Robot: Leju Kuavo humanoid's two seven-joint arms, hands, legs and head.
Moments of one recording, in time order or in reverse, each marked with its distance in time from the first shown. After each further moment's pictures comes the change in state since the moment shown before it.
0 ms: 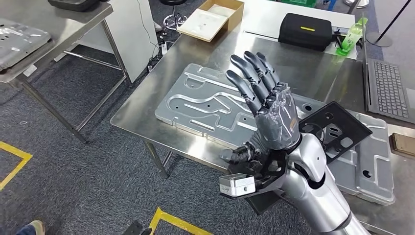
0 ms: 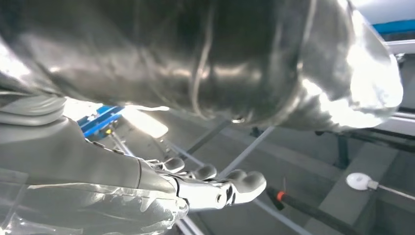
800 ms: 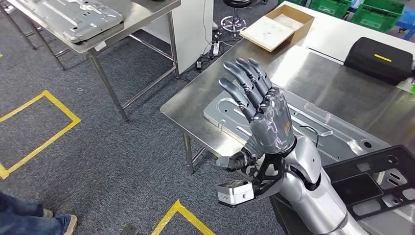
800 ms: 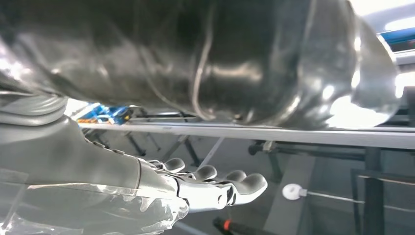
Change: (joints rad) left arm 0.021 -0.012 0.068 0.010 0.050 0.096 0.055; right arm 0.004 -0.001 0.033 0.008 -0.039 -0.016 -0.020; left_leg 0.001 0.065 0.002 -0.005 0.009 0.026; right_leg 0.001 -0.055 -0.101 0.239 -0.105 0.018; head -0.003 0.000
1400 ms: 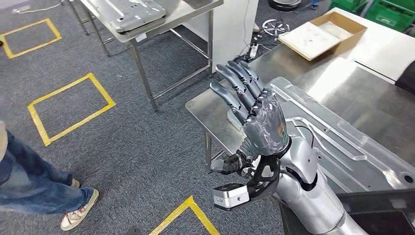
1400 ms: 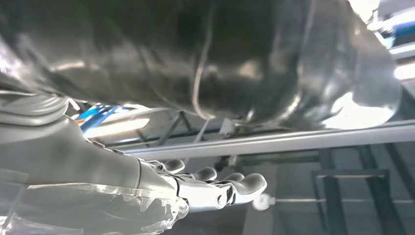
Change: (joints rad) left arm -0.004 0.006 0.010 0.010 -0.030 0.009 0.097; right arm -0.003 0.010 0.023 0.000 0.011 0.016 0.007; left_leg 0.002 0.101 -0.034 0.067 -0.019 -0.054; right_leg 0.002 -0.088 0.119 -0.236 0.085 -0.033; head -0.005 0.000
